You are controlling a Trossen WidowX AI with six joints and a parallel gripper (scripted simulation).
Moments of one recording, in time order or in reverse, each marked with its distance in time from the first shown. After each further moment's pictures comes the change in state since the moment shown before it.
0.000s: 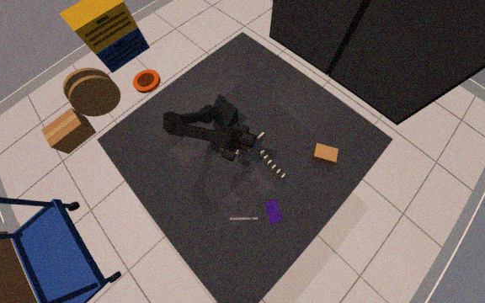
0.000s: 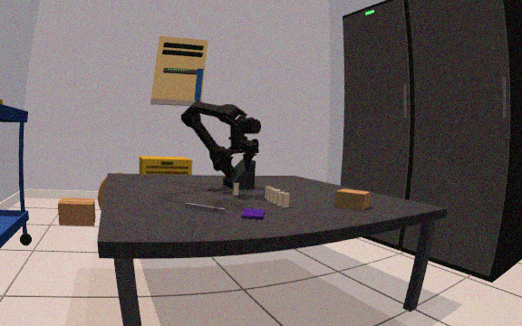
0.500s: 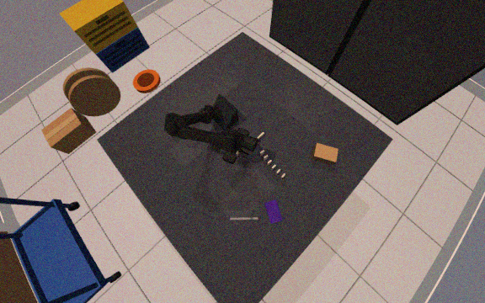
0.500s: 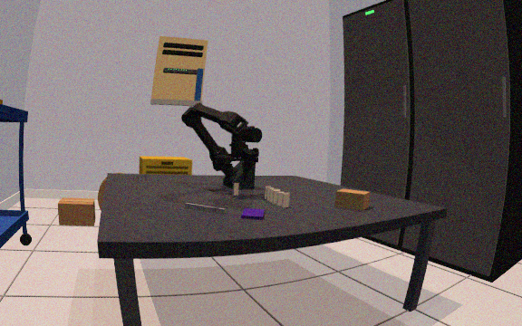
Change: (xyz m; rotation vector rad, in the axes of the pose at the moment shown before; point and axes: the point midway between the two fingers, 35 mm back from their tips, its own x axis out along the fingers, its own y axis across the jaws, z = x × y) arm 0.031 -0.012 0.002 -0.010 0.028 -0.090
